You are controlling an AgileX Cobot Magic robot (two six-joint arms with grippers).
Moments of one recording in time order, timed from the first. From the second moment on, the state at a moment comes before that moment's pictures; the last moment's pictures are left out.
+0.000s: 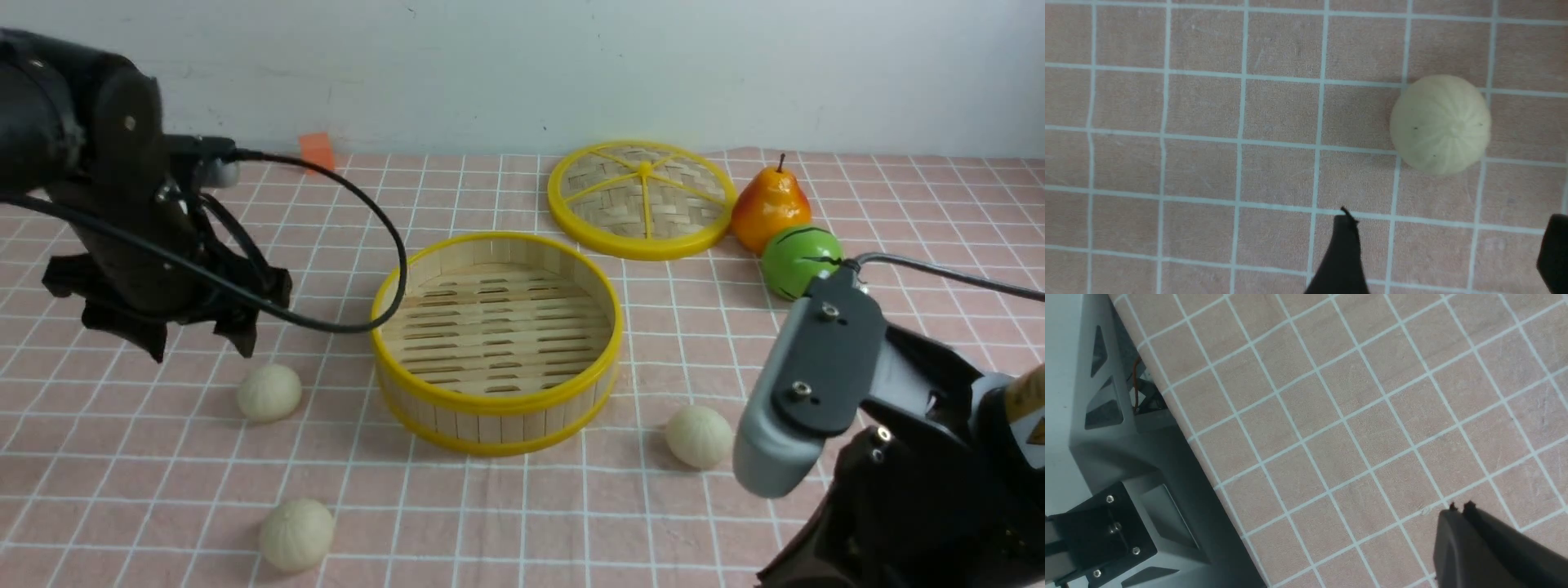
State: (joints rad) right arm 0.70 1.16 -1.02 0.29 1.06 -0.36; left arm -0.18 1.77 -1.36 0.17 0.93 -0.29
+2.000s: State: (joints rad) right arm 0.25 1.48 -1.20 0.23 1.09 -0.22; left arm -0.30 1.79 -1.57 0.13 0.81 -0.30
